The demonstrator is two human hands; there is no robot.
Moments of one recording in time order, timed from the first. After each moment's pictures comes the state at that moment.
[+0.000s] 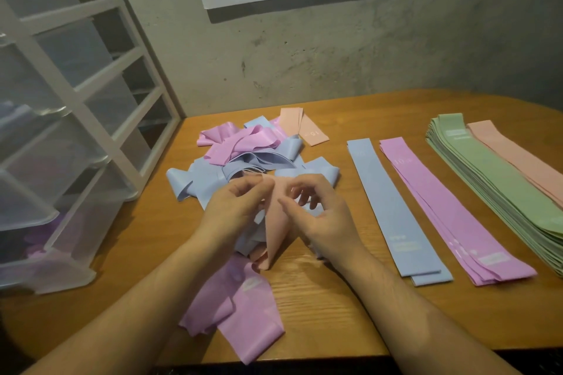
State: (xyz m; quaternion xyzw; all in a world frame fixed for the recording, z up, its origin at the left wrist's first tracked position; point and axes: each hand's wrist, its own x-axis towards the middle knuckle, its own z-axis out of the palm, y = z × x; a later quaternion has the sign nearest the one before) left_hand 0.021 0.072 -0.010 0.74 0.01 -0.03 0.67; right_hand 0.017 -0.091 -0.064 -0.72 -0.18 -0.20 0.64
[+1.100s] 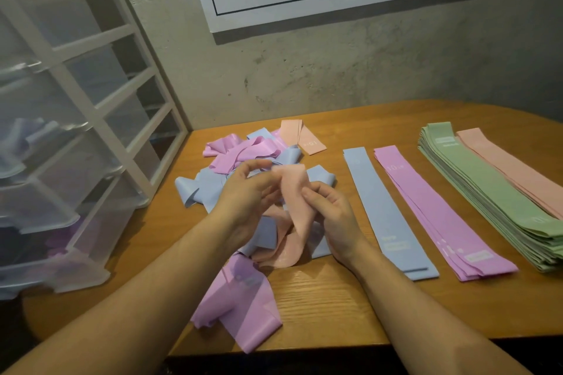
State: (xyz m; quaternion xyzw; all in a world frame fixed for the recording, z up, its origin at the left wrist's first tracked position) left_hand 0.020 0.038 0.031 0.64 0.10 -0.06 0.76; right_hand 0.014 -0.106 -0.051 -0.56 -0.07 0.01 0.83
